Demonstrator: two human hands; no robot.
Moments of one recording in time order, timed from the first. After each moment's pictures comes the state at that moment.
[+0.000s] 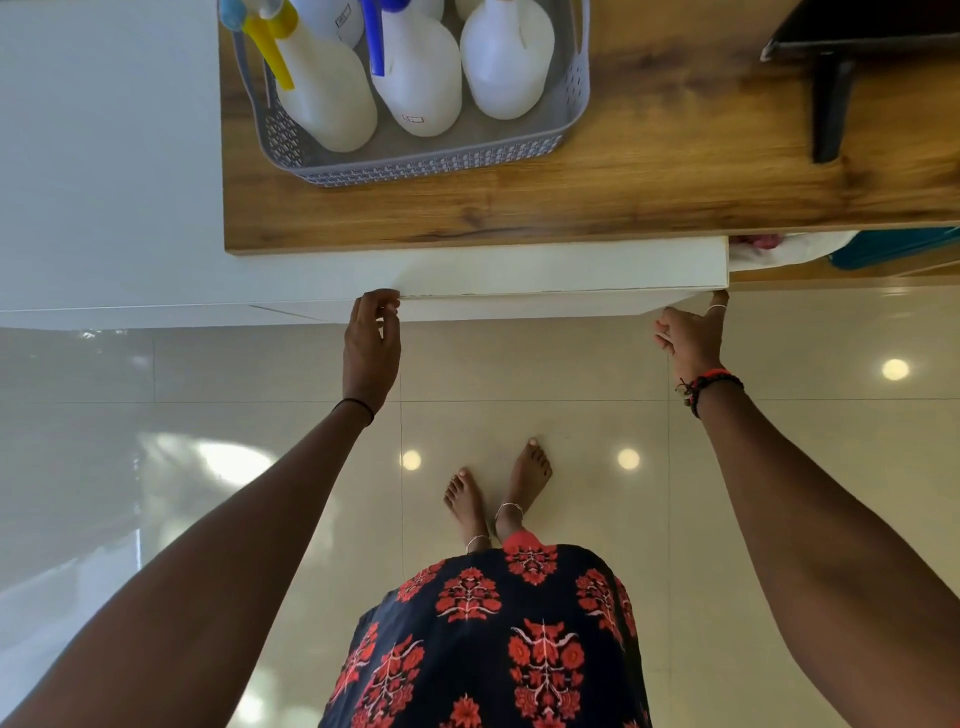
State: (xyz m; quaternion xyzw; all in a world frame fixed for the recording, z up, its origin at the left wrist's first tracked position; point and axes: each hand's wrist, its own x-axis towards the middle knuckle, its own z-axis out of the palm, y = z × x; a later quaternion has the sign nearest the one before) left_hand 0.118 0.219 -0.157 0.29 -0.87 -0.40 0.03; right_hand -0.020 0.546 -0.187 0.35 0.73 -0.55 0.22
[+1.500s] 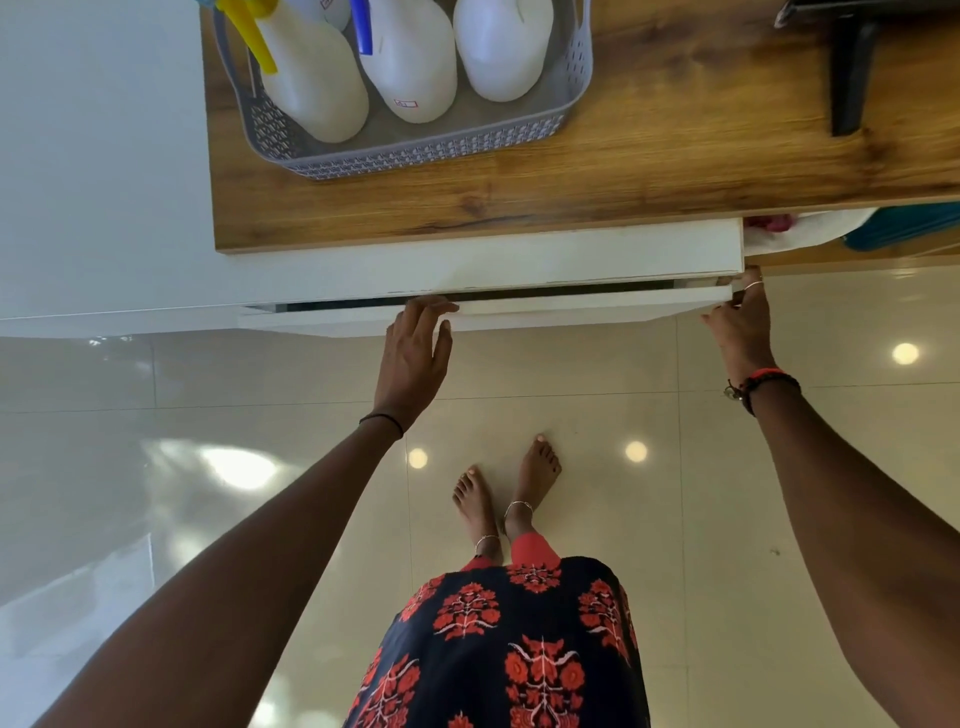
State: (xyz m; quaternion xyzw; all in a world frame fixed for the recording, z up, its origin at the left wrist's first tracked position) left_hand 0.124 0.249 -0.171 0.14 -0.94 -0.32 -0.03; right_hand -0.027 0.586 -0.200 0.21 0.84 -0.46 0.18
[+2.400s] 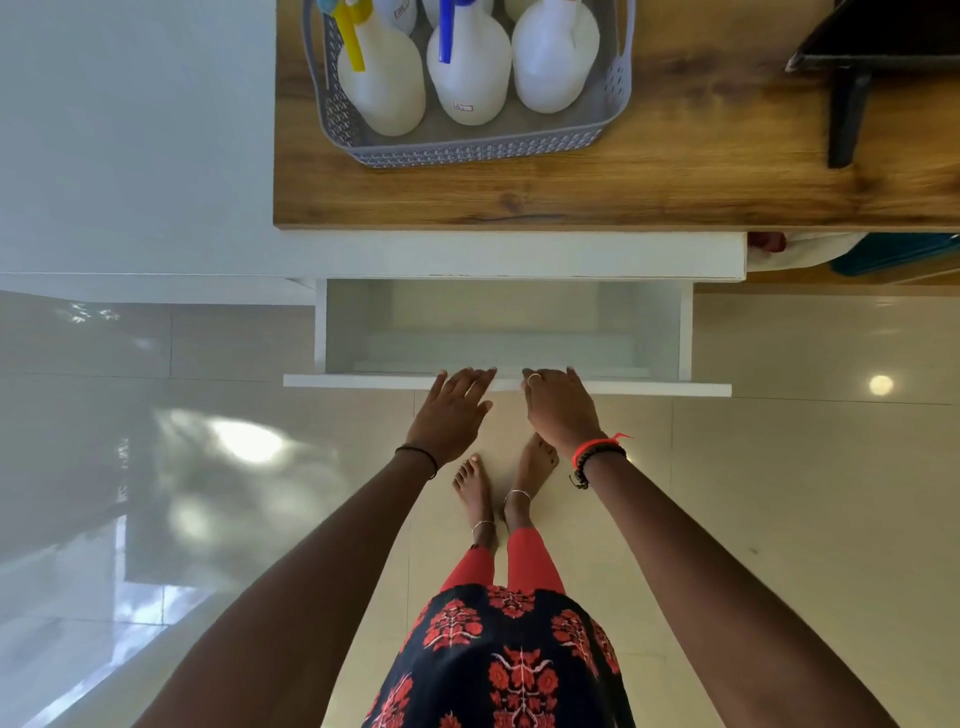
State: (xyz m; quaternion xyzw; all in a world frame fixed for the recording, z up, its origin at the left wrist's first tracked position) left_hand 0.206 0.272 -0.162 0.03 -0.94 -0.18 -0.30; right_hand 0.128 0.426 -0.165 -0.24 0.91 -0.05 0.34
